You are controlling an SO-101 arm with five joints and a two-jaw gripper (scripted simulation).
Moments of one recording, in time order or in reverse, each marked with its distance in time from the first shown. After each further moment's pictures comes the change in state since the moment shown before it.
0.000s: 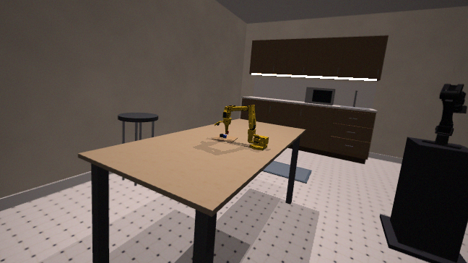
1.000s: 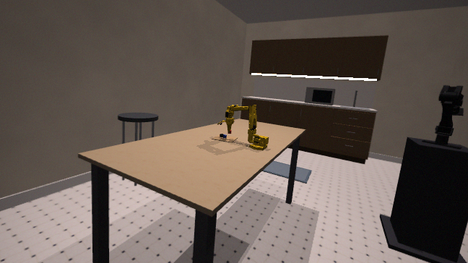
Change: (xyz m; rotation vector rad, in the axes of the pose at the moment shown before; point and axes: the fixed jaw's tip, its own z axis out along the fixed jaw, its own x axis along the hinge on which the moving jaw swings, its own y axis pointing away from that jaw) arm 0.014 -0.022 0.000 0.001 -0.008 0.129
